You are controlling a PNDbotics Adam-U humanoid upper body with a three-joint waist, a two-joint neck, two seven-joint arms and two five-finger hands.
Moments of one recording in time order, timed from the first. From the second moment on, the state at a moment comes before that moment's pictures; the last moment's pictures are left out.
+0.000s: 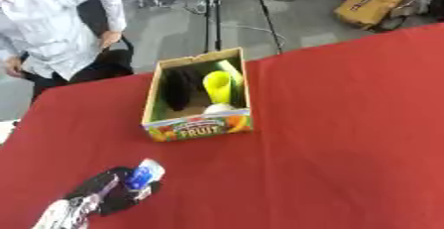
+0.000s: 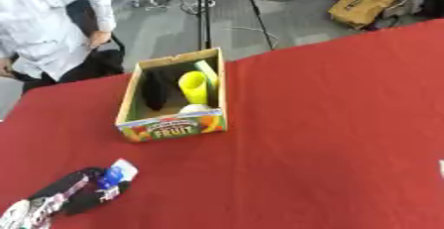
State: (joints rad) left arm -0.37 0.29 -0.10 -1.46 -0.94 0.31 -0.52; right arm -0.44 -0.27 -0.15 -1.98 0.90 0.12 -0.91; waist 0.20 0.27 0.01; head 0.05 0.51
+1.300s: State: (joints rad) left arm -0.39 0.29 -0.09 -1.44 -0.93 0.29 -0.55; right arm -0.44 -0.27 -0.16 -1.98 0.89 0.11 -0.91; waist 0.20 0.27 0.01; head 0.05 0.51
